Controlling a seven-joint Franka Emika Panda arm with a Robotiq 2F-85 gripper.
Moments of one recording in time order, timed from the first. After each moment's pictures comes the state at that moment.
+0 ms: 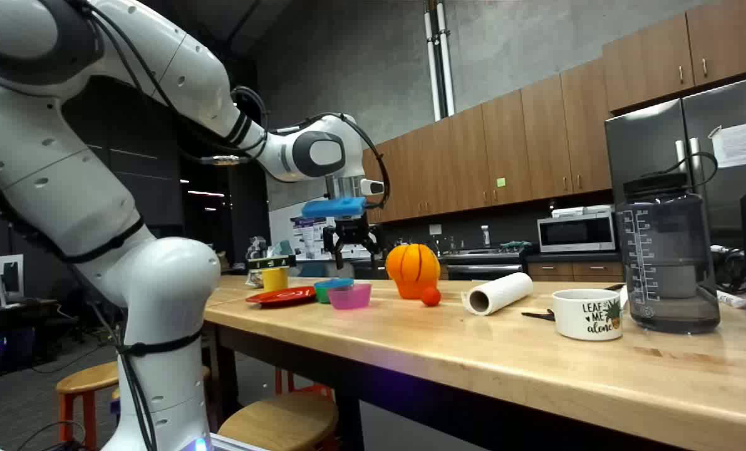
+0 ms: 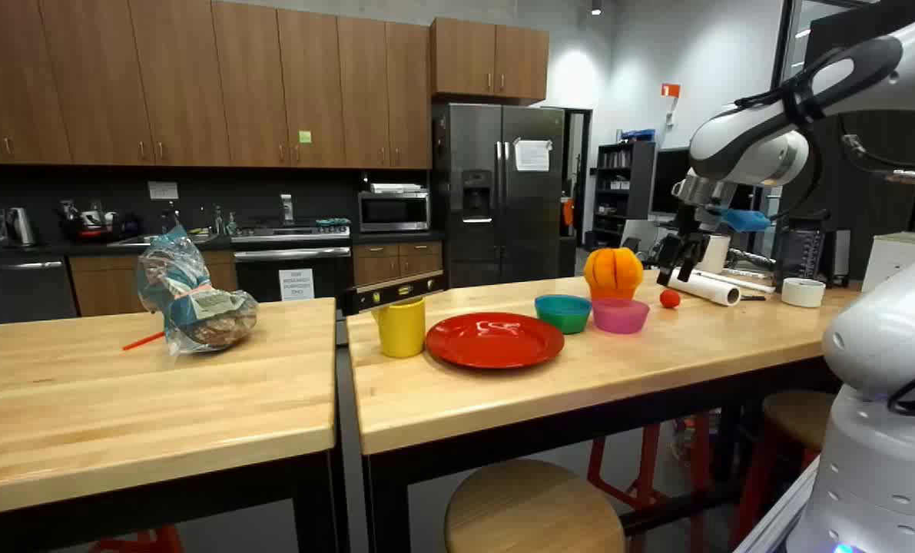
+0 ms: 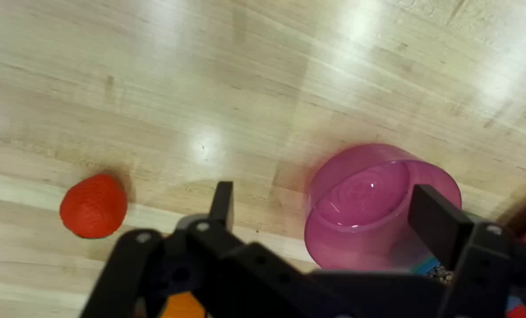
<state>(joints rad) -0.11 -0.66 -0.39 -2.65 -0.08 2.19 -0.44</state>
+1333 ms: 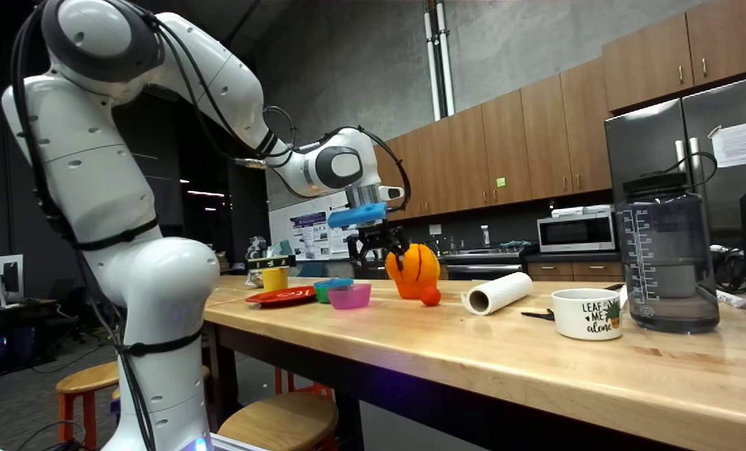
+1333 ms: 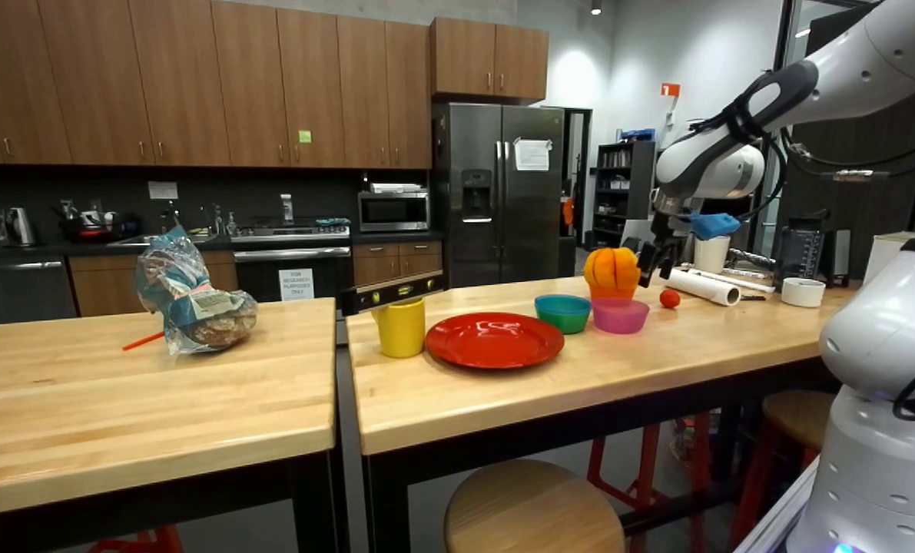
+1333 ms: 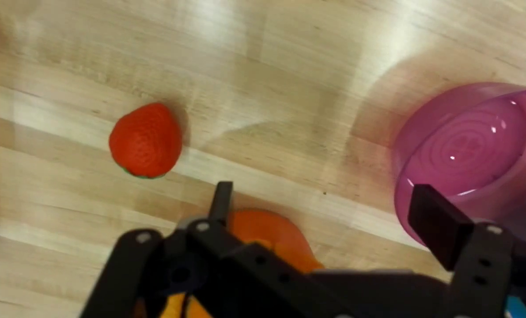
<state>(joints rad) -0.14 -0.42 -0.34 -2.54 -0.11 2.36 -0.44</state>
